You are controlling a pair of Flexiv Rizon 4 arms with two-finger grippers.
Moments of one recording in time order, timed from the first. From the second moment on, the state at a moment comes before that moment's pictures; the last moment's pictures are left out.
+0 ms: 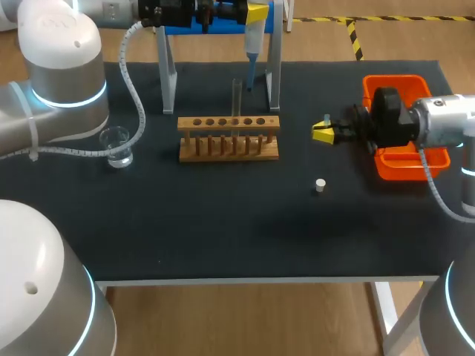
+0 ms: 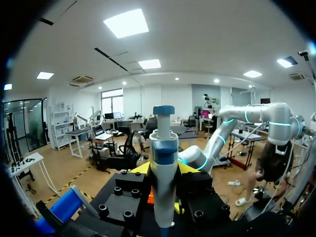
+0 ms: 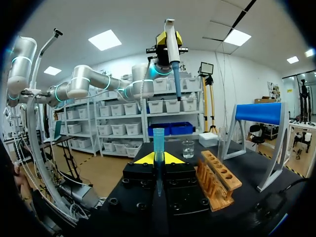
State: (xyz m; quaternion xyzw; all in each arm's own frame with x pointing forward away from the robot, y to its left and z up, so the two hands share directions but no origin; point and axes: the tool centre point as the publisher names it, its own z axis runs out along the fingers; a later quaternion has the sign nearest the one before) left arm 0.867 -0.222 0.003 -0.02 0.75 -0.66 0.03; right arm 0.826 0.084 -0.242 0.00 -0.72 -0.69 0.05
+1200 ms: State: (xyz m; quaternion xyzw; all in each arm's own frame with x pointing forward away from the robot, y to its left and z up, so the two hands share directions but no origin) left arm 0.862 -0.214 0.004 -0.03 0.74 -0.67 0.04; right arm 0.832 0.112 -0.238 0.01 -0.71 -0.70 0.04
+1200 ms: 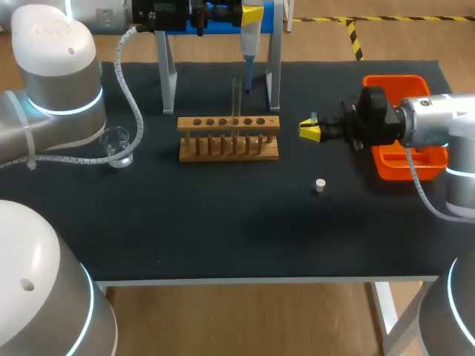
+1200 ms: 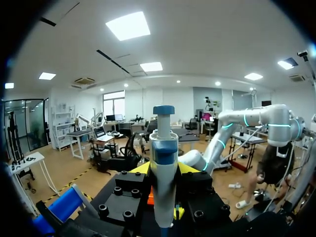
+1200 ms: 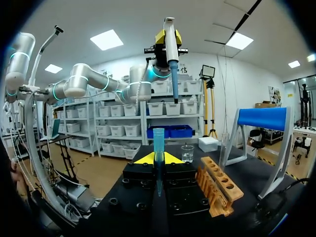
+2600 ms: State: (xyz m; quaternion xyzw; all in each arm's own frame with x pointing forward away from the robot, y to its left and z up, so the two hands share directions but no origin) left arm 0.862 -0.214 0.004 -0.03 0.74 -0.67 0.04; right arm 0.860 0.215 -0.227 0.04 -0.69 -0.72 0.02
